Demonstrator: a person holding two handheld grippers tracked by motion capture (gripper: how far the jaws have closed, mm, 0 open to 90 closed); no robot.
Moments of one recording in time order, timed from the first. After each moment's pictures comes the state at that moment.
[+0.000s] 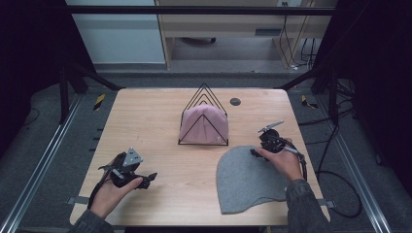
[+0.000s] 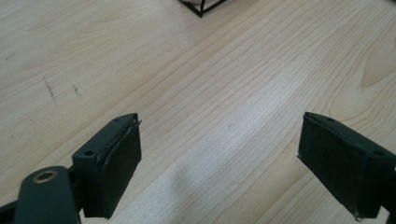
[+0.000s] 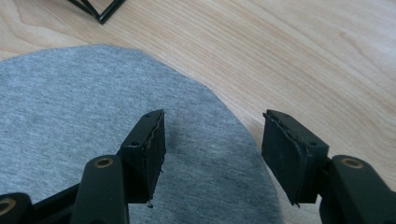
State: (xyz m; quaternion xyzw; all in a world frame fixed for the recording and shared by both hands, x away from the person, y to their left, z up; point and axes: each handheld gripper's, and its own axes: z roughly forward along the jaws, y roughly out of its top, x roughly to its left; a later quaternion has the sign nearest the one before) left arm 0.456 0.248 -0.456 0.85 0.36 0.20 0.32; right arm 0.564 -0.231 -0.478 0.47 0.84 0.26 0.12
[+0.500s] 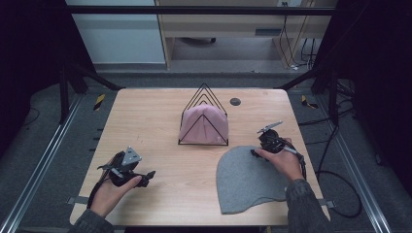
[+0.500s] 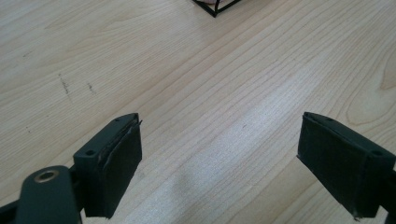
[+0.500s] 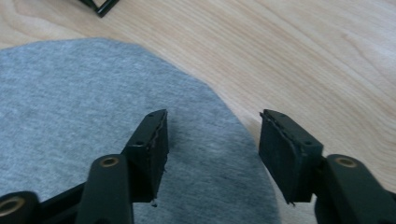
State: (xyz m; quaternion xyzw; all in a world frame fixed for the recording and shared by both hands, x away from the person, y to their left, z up) left arm 0.458 0.252 -0.456 0.85 0.37 0.21 0.32; right arm 0.564 -0.230 -0.477 0.46 0.84 0.25 0.13
